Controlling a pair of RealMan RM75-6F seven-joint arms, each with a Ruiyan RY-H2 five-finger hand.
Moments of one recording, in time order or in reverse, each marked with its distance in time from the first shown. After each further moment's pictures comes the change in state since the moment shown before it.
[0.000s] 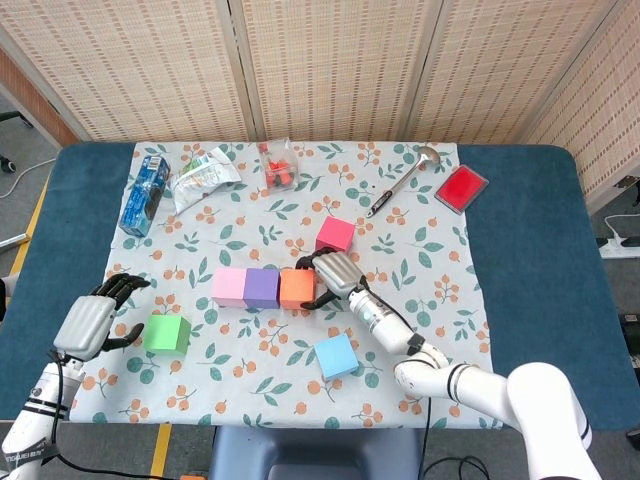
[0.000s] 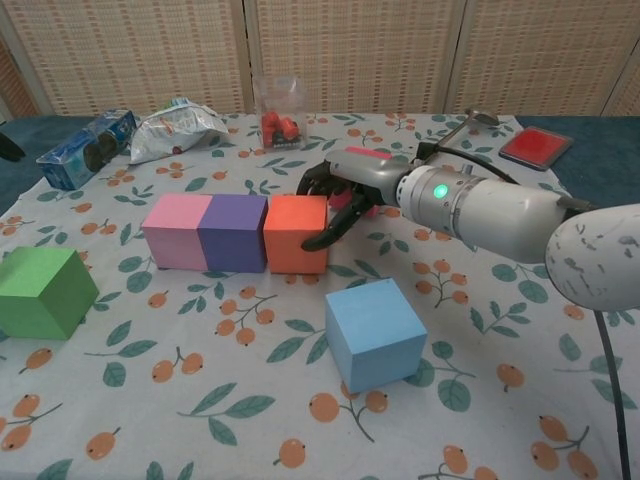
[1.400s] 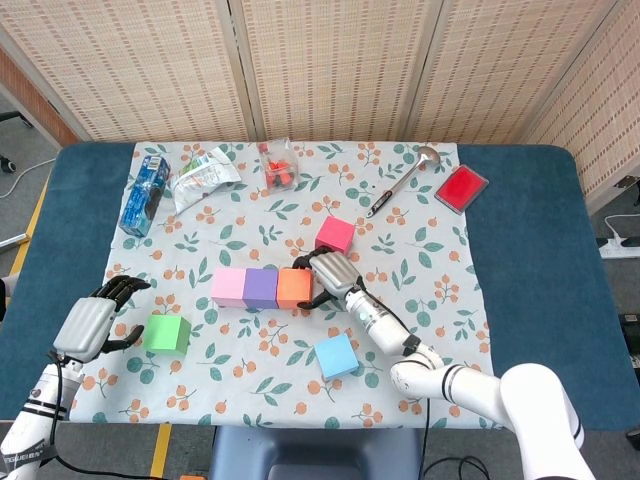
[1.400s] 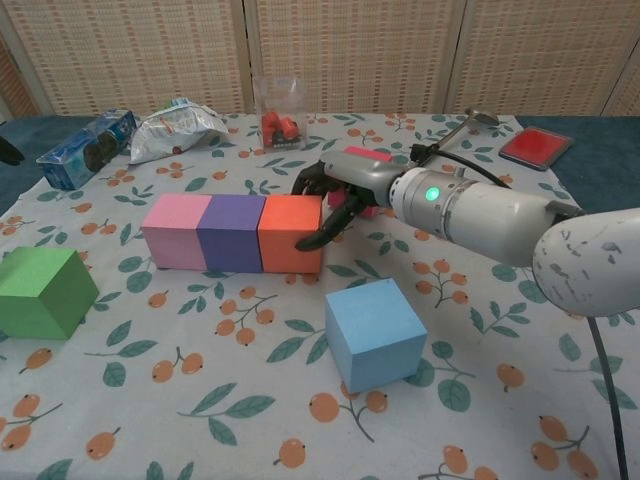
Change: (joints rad) left arm 0.004 0.003 0.001 0.003 0.011 -0.005 -0.015; right arm 0.012 -0.028 0.004 0.026 0.009 0.010 -0.003
